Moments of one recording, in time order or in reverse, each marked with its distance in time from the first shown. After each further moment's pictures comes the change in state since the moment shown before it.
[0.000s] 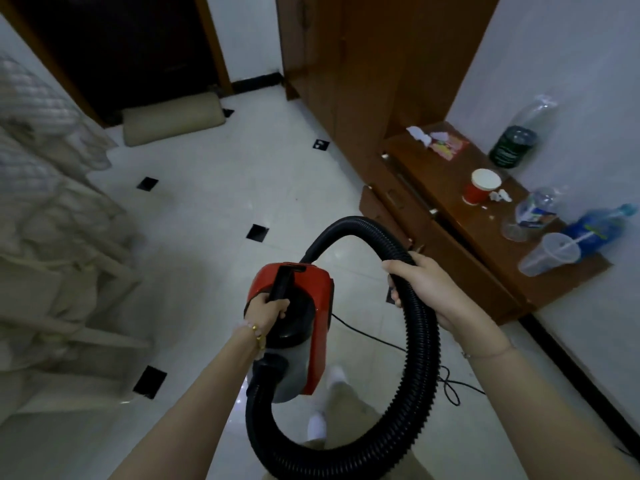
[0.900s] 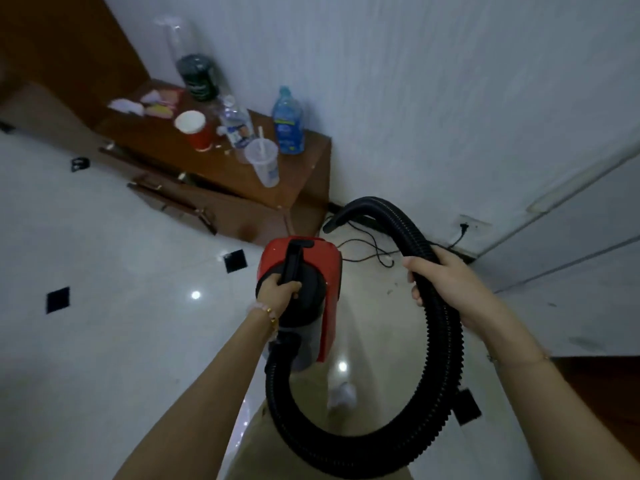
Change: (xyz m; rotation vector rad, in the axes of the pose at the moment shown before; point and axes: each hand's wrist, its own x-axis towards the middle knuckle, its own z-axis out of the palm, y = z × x) left_hand -0.194 -0.059 0.483 0.537 -0.497 0.206; right_hand -0.299 0.214 -0.408 0.286 0.645 0.094
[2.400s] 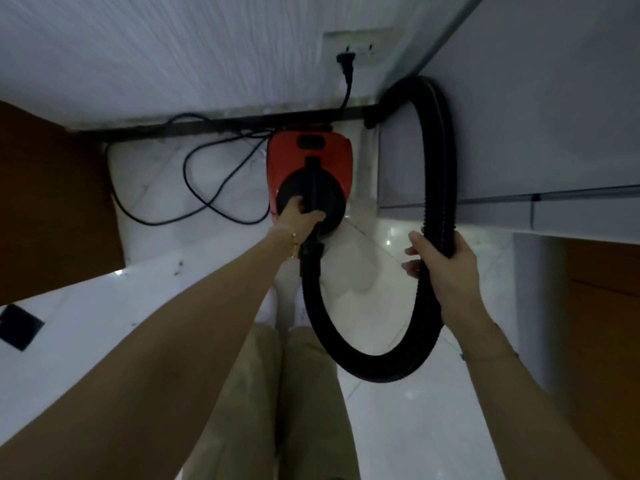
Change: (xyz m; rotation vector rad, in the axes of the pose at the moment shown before) left_hand 0.383 -0.076 0.518 0.544 -0.586 -0.125; right_hand 0.299 0.372 -0.239 0.425 0.800 0.404
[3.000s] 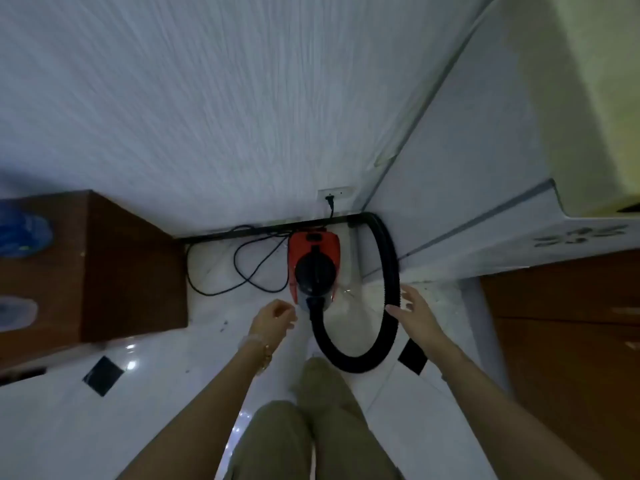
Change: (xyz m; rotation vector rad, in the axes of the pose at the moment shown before) left_hand -0.323 0.035 -0.078 0.020 0.066 0.138; right_hand -0.190 -0.120 -0.072 -0.252 -0.199 -0.024
